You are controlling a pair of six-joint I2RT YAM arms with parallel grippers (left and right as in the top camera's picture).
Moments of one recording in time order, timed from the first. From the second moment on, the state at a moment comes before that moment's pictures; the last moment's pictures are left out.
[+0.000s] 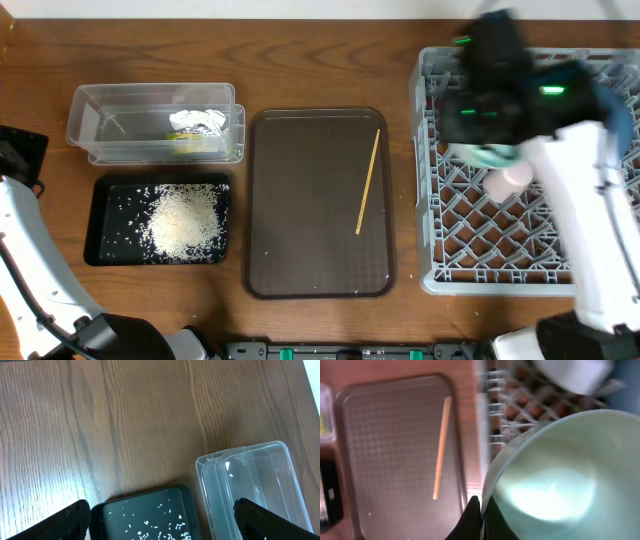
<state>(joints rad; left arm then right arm) 0.67 1.49 1.50 -1.00 -0.22 -0.69 0.23 1.62 1.91 -1.45 0.01 0.37</state>
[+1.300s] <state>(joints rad) 0.67 1.49 1.50 -1.00 -0.22 -0.69 -0.90 1.53 0.97 -0.65 -1.42 -0.02</state>
